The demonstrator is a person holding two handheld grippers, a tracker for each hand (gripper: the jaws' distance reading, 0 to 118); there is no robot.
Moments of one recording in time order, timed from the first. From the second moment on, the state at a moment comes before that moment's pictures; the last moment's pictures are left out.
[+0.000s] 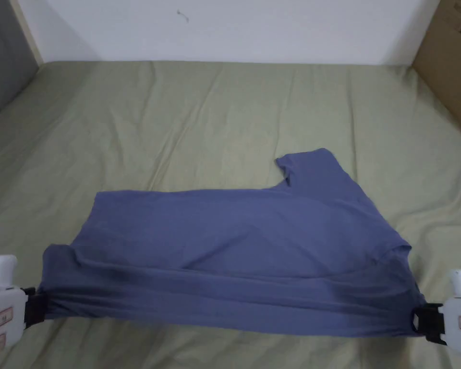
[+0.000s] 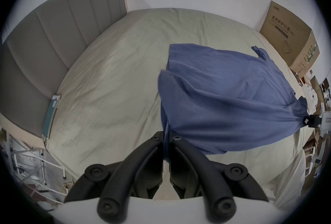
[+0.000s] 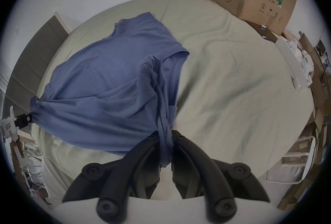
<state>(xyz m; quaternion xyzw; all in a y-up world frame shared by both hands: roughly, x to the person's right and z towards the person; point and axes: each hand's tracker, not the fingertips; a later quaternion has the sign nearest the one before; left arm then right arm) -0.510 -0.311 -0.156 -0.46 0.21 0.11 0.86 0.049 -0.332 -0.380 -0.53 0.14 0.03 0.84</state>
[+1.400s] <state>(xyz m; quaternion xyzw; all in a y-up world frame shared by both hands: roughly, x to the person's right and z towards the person) -0.489 -0.303 -0.153 -0.41 0.21 0.16 0.87 0.024 -0.302 -0.414 -0.48 0.17 0.02 0.86</state>
